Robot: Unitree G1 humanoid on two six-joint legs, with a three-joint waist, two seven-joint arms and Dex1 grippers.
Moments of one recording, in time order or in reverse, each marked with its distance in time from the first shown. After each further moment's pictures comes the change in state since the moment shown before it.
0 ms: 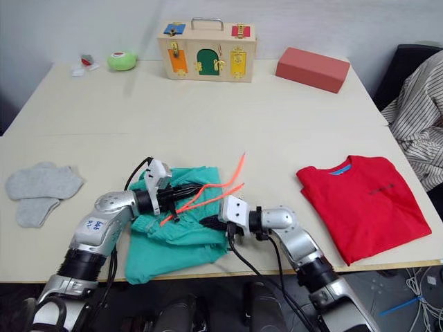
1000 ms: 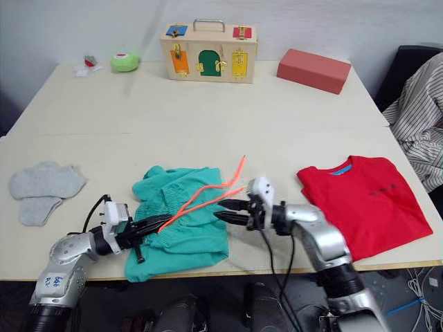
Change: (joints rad) left arm 0.448 0.072 0.208 -0.188 -0.106 -0.273 -0.219; right arm 0.035 -0.121 -0.284 -0.257 0.445 0.661 -0.070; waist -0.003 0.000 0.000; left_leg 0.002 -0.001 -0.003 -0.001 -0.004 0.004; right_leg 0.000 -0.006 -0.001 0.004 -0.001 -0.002
